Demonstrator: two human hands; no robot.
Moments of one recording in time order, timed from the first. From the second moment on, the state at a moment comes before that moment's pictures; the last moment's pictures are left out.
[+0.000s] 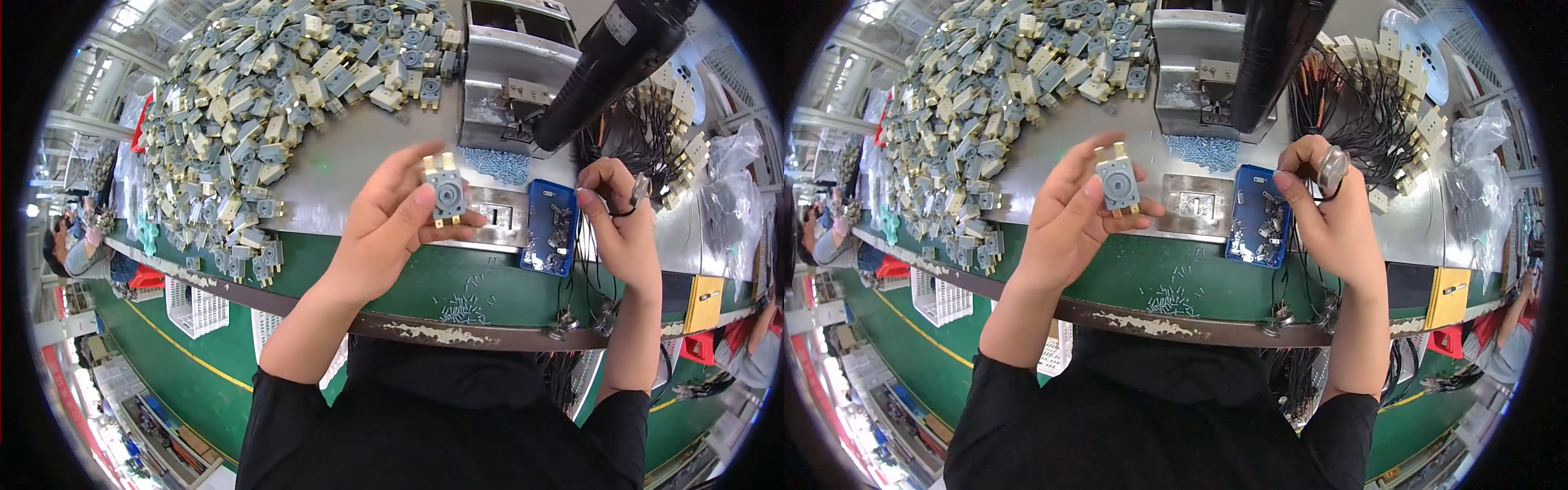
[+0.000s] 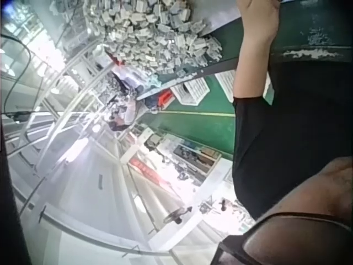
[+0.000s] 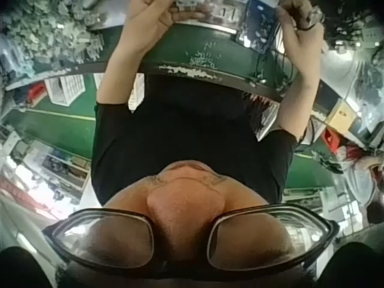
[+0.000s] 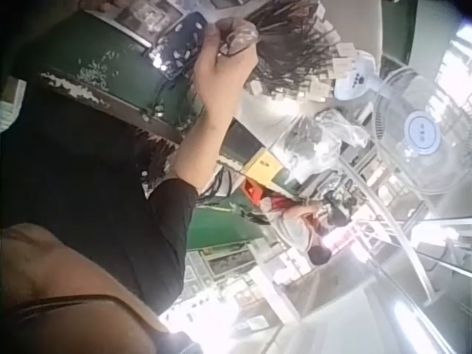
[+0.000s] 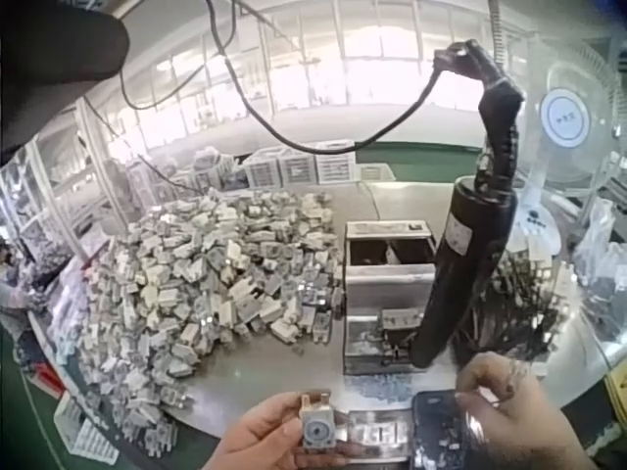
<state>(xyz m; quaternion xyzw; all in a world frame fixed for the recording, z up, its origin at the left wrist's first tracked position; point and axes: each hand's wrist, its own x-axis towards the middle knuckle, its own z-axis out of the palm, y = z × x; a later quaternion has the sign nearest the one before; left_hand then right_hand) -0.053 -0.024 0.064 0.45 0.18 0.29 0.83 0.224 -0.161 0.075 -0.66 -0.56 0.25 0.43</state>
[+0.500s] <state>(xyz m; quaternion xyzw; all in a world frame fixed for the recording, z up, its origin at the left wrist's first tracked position) -0.016 -0.004 0.007 0.86 0.10 0.30 0.39 0.217 -0.157 0.073 -0.66 -0.55 0.23 0.46</state>
